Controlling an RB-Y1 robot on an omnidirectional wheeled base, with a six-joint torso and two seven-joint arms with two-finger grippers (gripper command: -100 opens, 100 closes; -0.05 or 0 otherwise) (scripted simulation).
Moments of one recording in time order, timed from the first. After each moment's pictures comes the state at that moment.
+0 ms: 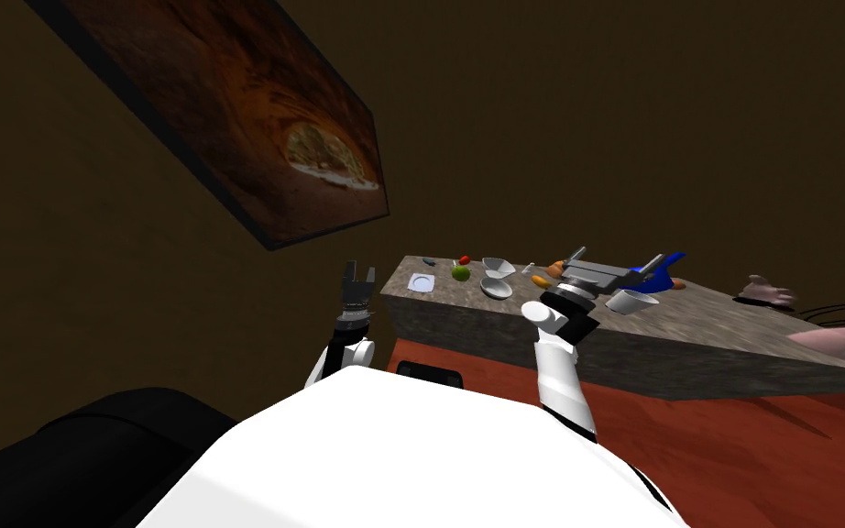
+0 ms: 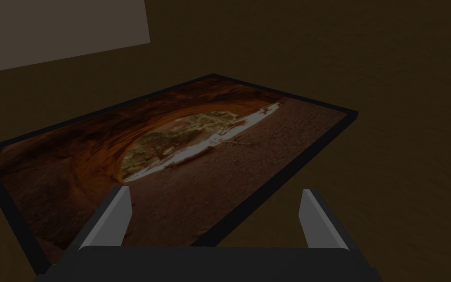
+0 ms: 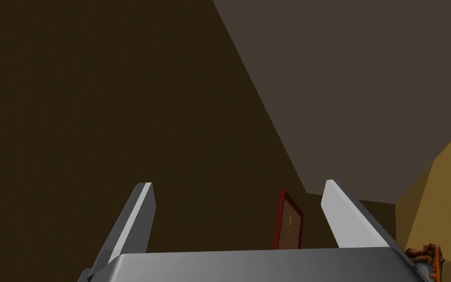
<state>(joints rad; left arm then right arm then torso) 0.52 0.01 -0.06 -2.25 -0.02 -0.57 0.08 -0.19 -0.19 -0.38 -1.70 -0.80 -0.68 -0.18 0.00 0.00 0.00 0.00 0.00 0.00</state>
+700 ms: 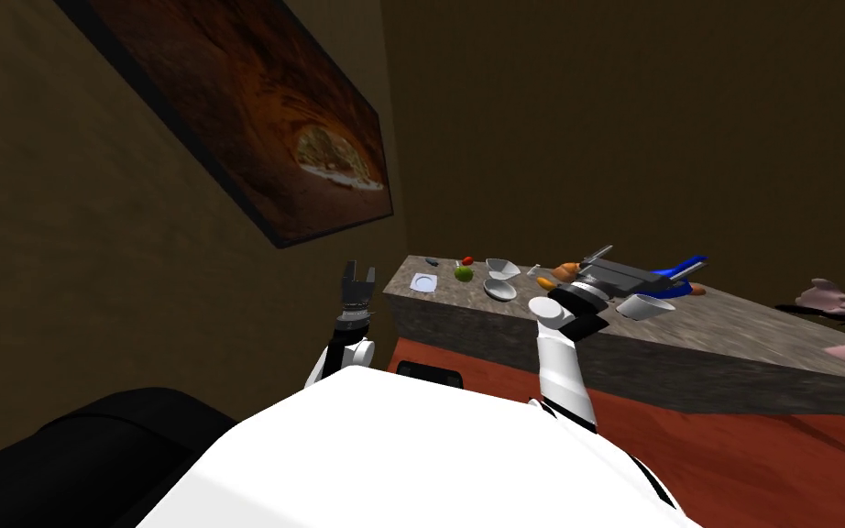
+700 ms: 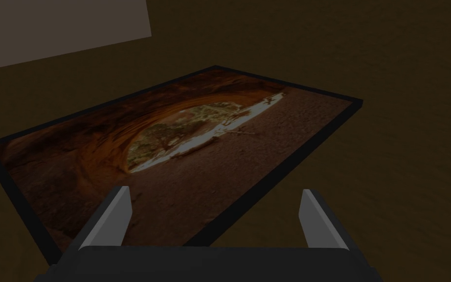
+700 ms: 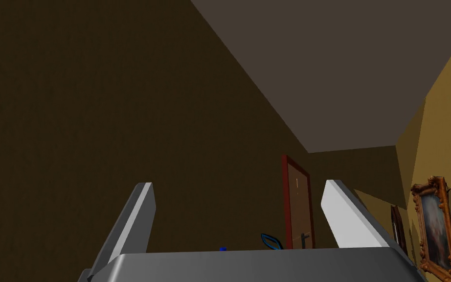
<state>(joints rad) 0.52 0.01 -0.06 -2.25 -0.02 -0.57 0.08 -0.23 -0.21 -0.40 -1.69 -0.99 -0.75 -0.19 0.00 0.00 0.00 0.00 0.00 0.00</state>
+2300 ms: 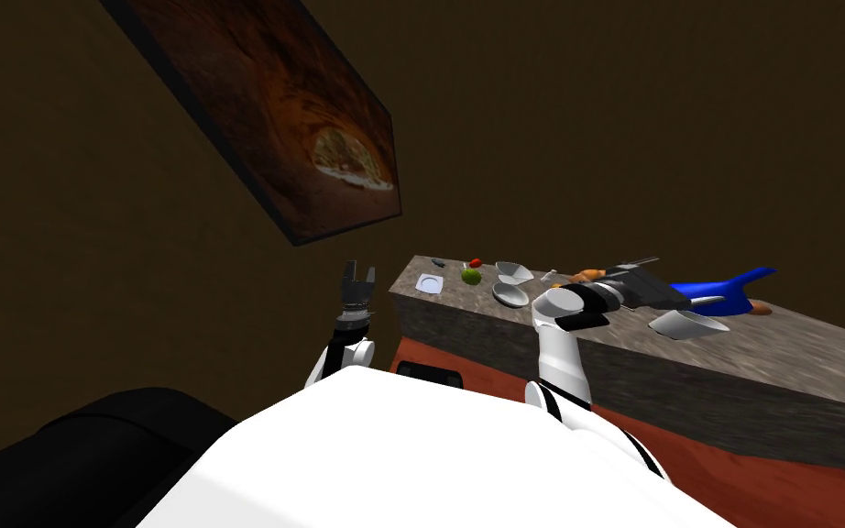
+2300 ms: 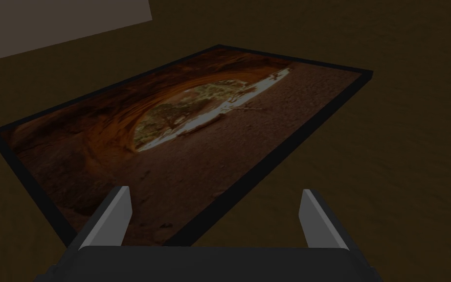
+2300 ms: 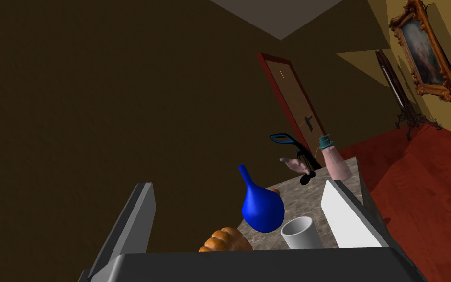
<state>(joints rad) 0.52 0.01 -0.06 -2.25 -0.02 -0.57 0.08 -0.33 -0.24 -0.44 -1.65 -1.45 -0.97 -0.22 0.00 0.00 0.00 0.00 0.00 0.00</state>
